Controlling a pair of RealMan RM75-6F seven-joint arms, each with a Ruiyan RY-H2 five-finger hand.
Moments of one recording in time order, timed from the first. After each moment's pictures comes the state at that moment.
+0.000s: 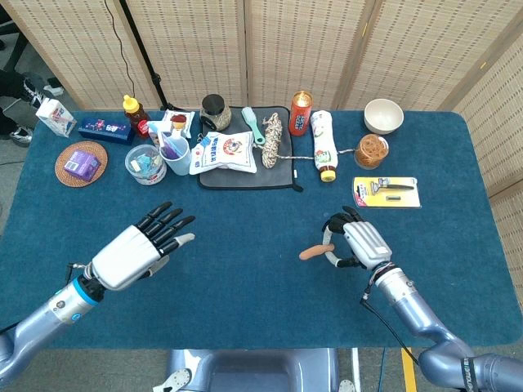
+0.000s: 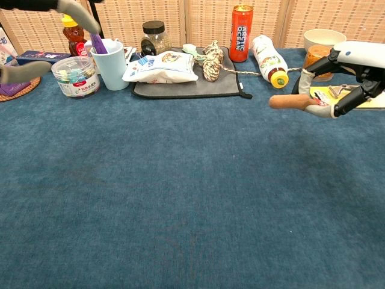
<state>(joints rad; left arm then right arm) -0.56 -1.11 -0.09 -1.70 1.92 1.21 0.10 0.59 -1.29 0.15 -1.68 -1.27 0.96 0.16</state>
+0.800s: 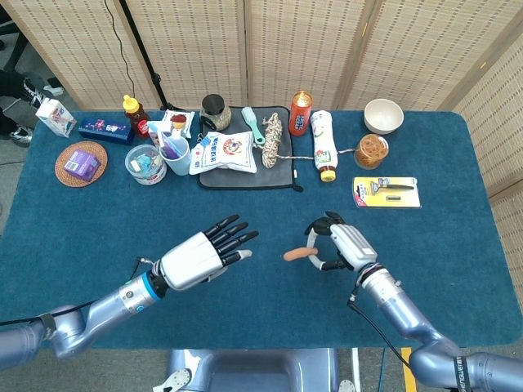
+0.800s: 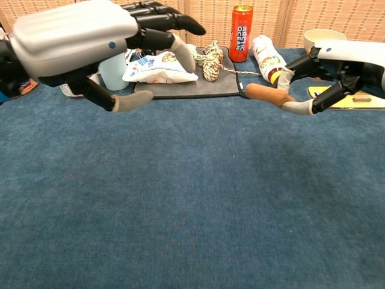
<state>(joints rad) -0.73 -1.40 -0.11 -1.58 1.90 1.11 0.12 0.61 -1.30 0.19 -1.76 -1.21 0.91 0.23</state>
